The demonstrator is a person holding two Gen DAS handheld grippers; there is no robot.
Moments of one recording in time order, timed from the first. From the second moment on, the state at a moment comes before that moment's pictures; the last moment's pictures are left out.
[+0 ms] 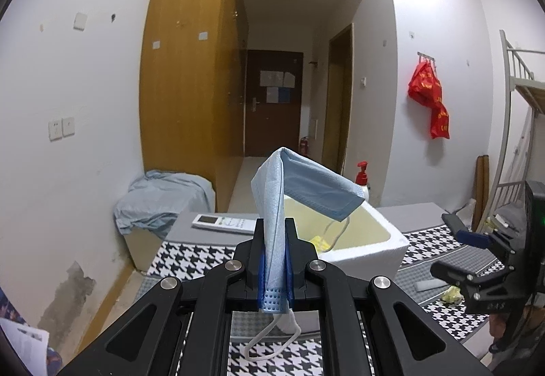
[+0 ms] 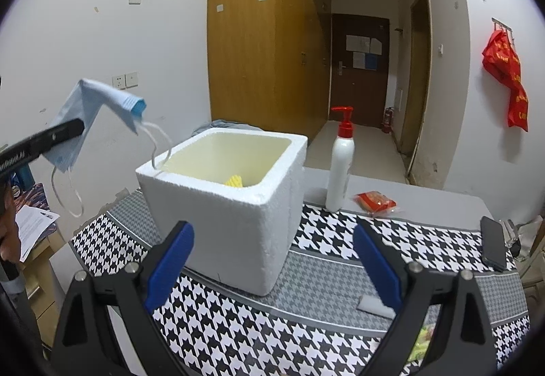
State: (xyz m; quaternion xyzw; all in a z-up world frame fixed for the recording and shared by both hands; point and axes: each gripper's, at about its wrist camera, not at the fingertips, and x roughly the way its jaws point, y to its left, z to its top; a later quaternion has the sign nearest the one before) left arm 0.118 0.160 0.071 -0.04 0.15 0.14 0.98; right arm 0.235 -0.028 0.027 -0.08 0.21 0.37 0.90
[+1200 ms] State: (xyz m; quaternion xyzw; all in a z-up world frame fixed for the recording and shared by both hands) left arm 0.241 0.163 0.075 -0.04 0.22 0.08 0.97; right arm 0.236 -0.078 0.005 -0.06 0.24 0.30 0.92
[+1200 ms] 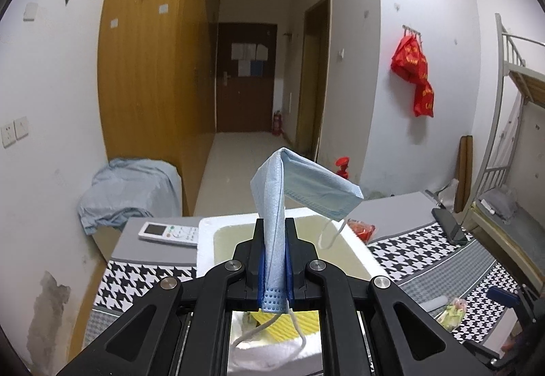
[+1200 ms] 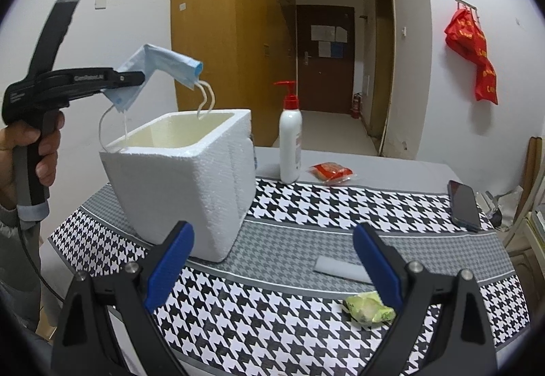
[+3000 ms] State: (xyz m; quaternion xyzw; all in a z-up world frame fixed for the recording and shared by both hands) left arm 0.193 0.120 0.091 0.01 0.17 0.09 0.98; right arm 0.202 -0.118 0.021 -0.04 0.21 0.26 0.94
